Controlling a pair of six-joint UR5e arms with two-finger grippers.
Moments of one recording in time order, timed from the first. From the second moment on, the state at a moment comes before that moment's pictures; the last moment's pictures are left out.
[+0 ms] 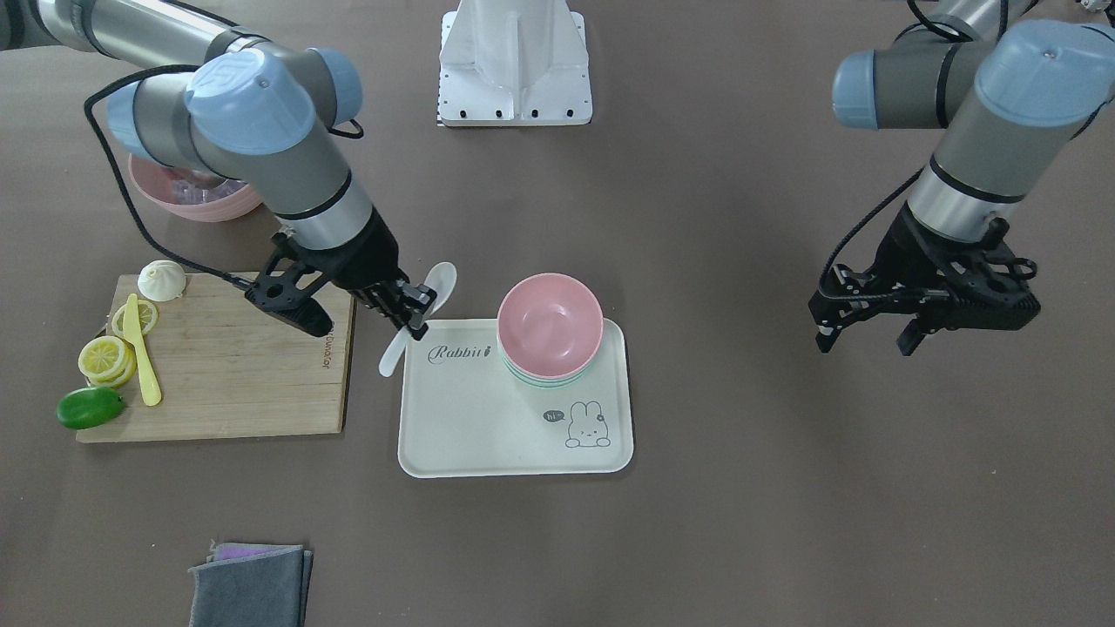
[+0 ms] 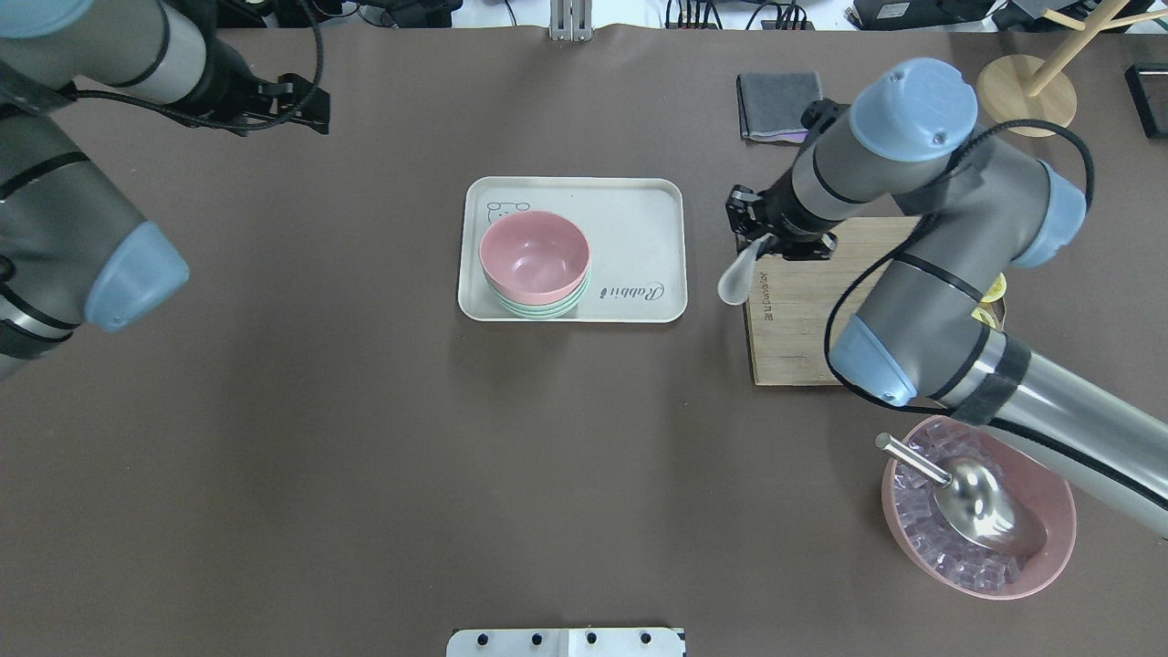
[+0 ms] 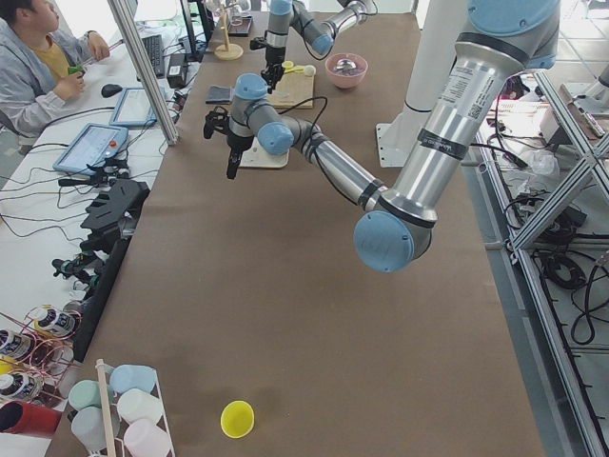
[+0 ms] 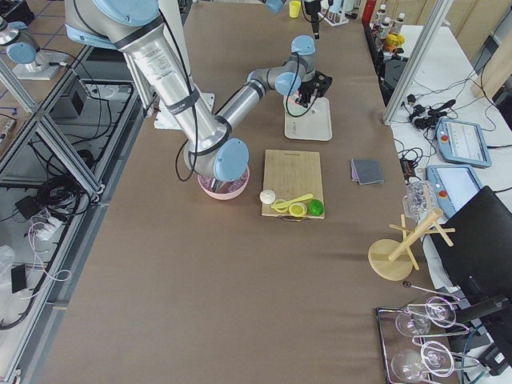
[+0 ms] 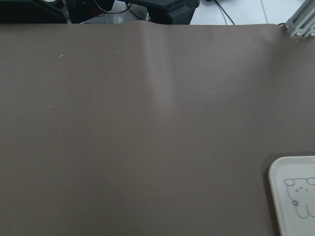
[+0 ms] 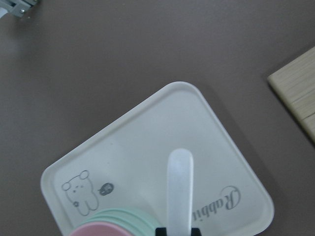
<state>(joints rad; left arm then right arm) -1.05 -1.99 -1.73 -1.78 -2.03 -0.80 0.76 -0.83 1.59 -1.37 2.02 1.72</state>
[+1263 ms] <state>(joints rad) -1.26 -1.82 -1.70 -1.77 -2.22 -0.56 0.67 -0.69 1.45 -1.32 1.95 1.74</state>
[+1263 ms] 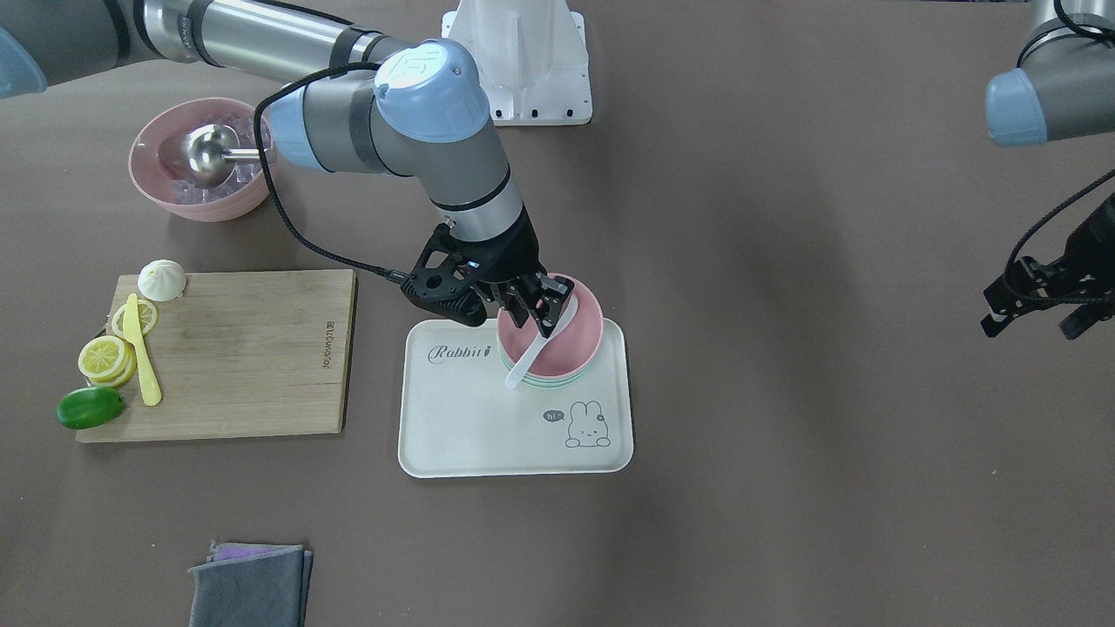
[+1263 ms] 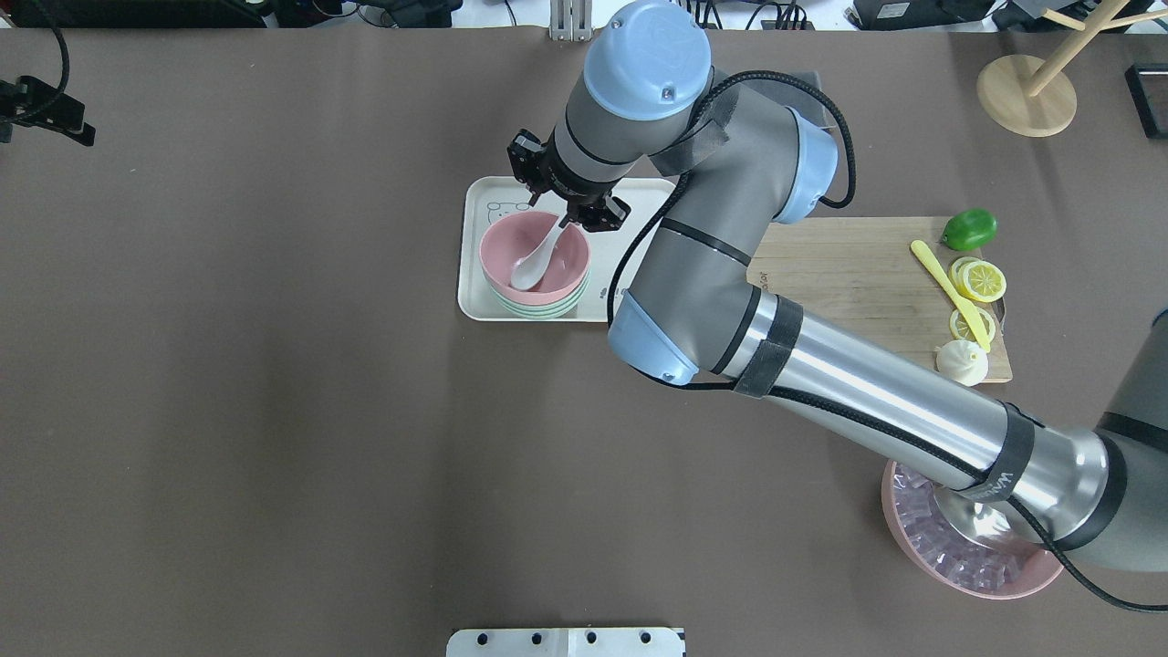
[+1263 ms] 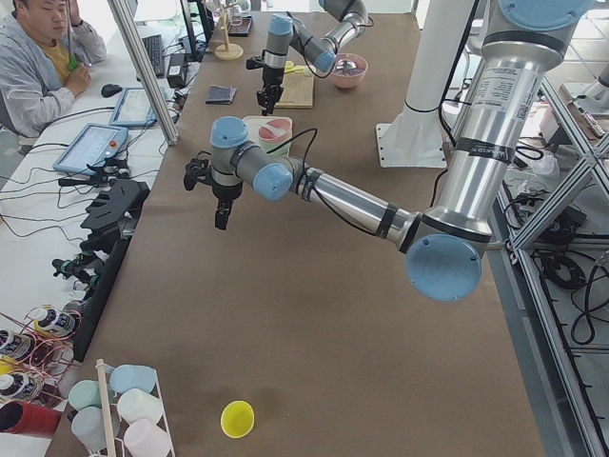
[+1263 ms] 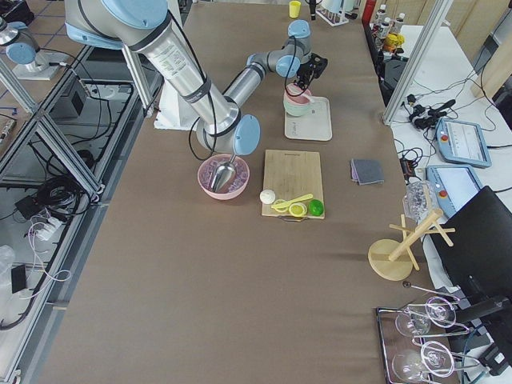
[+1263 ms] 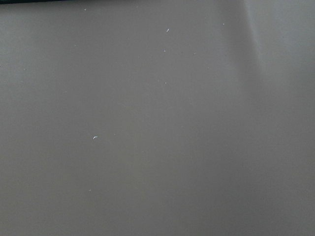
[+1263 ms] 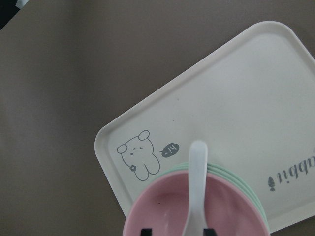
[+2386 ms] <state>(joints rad) -1.50 -1.72 -1.58 -1.74 -2.44 -0.20 1.44 -1.45 1.62 -1.34 2.38 0.42</state>
